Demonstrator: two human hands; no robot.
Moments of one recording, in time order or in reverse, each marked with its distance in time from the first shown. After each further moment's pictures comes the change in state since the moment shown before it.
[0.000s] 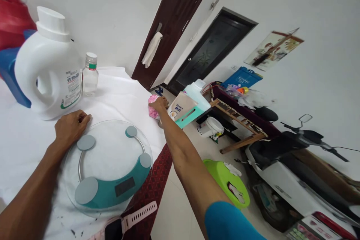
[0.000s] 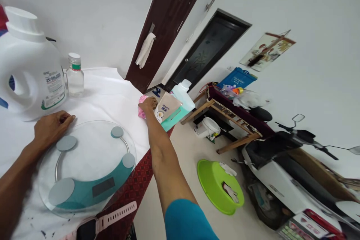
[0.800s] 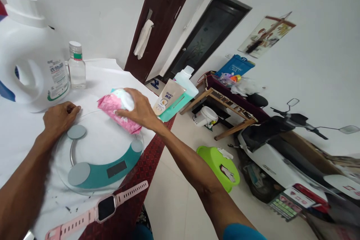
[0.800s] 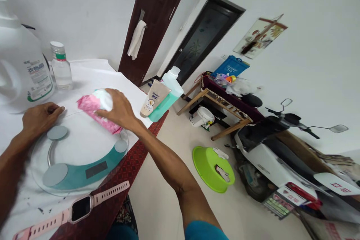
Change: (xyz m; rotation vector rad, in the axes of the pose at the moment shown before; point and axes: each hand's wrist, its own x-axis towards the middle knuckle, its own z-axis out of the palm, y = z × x) left_hand -0.002 0.004 -0.006 0.017 0.019 -0.026; right_hand -0.163 -0.010 -0.083 0.474 -0.175 -0.794
